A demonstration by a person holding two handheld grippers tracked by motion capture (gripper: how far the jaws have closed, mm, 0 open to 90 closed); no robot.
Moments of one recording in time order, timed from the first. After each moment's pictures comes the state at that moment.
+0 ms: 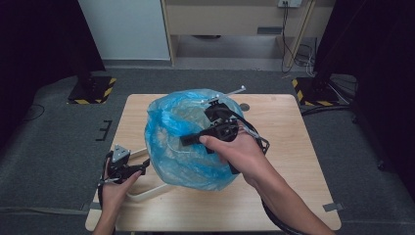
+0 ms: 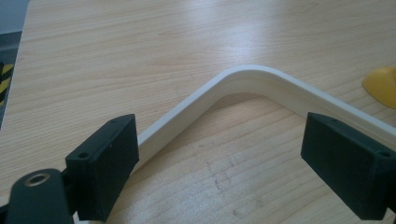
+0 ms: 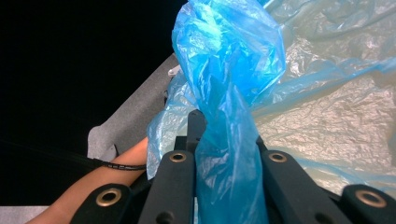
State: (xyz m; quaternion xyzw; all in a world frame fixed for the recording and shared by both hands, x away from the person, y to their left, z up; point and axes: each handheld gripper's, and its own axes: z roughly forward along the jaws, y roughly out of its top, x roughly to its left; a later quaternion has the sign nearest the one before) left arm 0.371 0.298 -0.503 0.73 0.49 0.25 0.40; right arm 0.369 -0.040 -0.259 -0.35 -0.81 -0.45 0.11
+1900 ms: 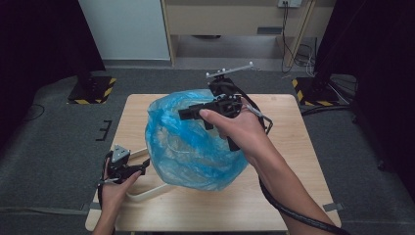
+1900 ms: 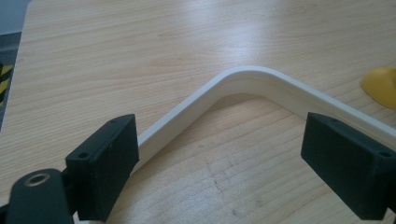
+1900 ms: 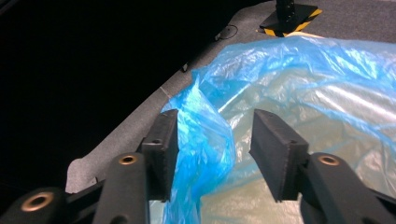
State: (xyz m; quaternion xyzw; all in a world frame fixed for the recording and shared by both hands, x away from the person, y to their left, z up) left arm 0.370 0.298 -0.502 0.73 0.49 0.25 0.40; right arm 0.399 -0.042 -0.223 -0.36 -0.79 -0.49 0.05
